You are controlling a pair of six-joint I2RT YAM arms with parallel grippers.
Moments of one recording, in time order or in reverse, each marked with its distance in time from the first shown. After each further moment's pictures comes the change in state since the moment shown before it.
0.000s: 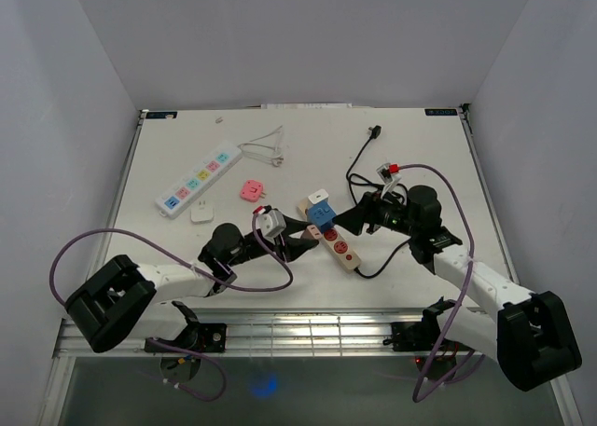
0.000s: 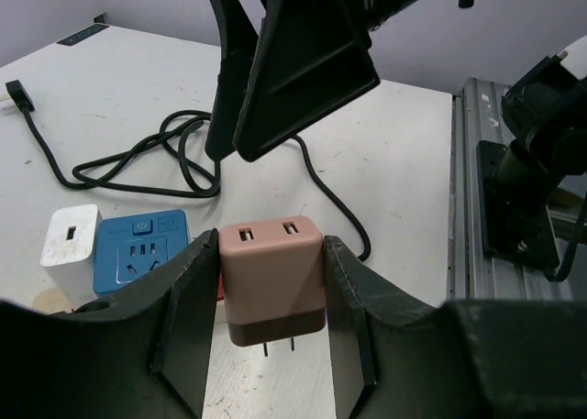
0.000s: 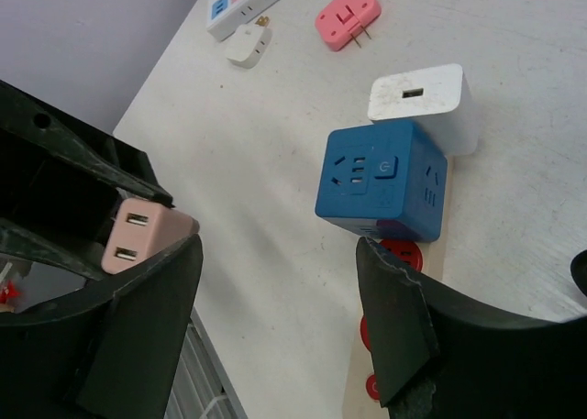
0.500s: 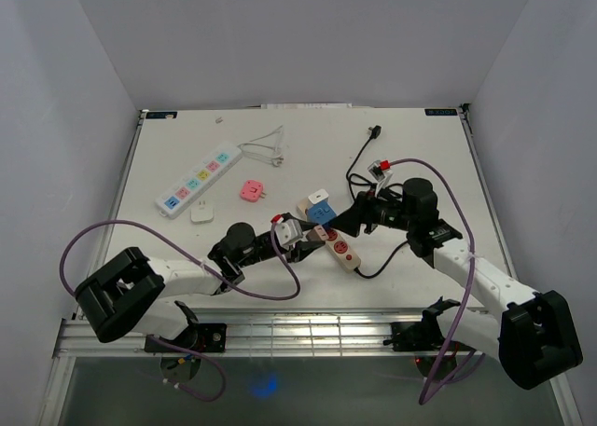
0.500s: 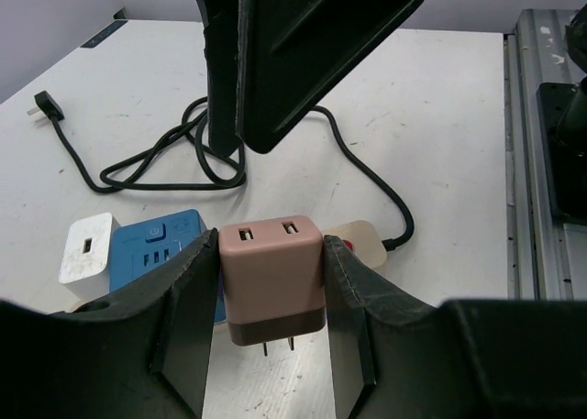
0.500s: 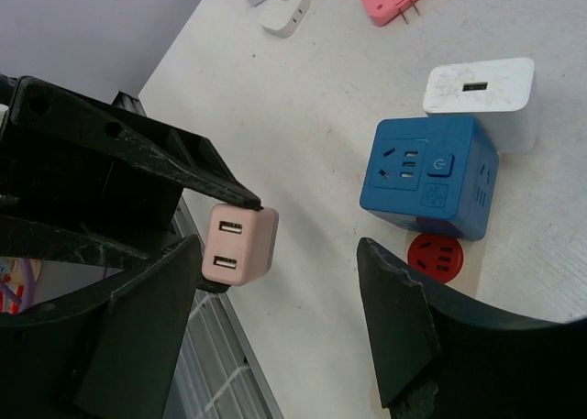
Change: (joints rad) left arm -0.084 0.079 0.050 -0.052 -0.077 0.229; right arm 0.026 -0.022 0.084 -0.138 -0.081 -0.035
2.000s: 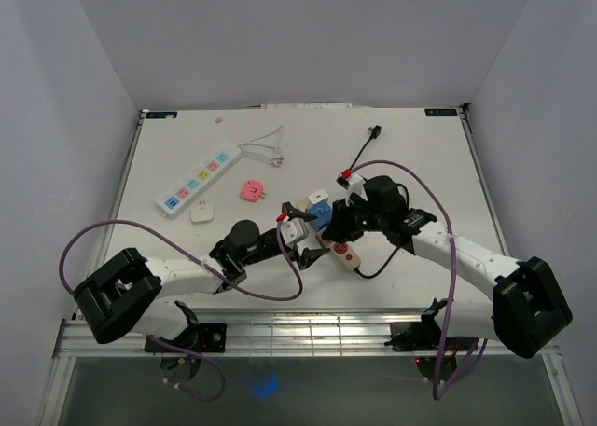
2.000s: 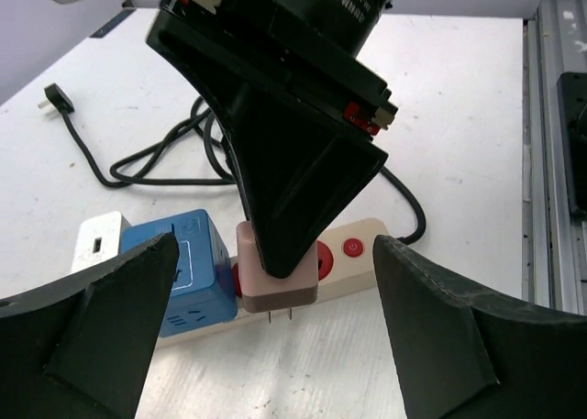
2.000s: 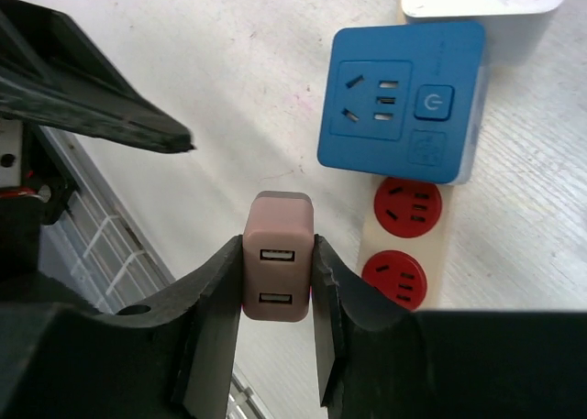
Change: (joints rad) left arm -0.023 0.005 0.043 -0.099 -0.047 0.045; right arm 0.216 0.190 0.180 -0.346 0.268 -0.180
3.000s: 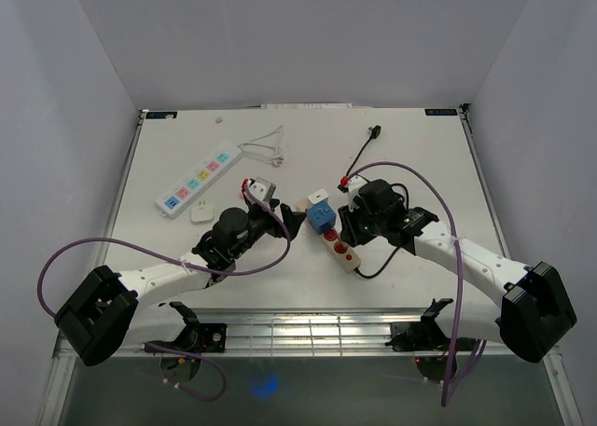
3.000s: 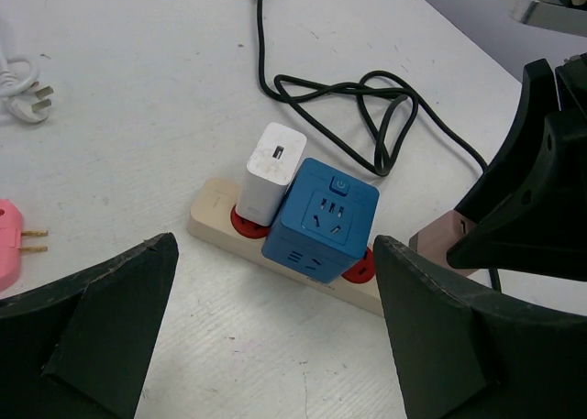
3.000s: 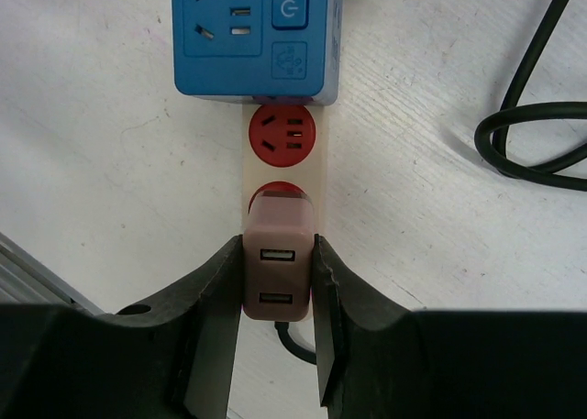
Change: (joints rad) left arm 0.130 -0.161 0.036 -0.285 -0.402 -0.418; right arm 0.046 -0.045 0.060 -0.278 0.343 -0.161
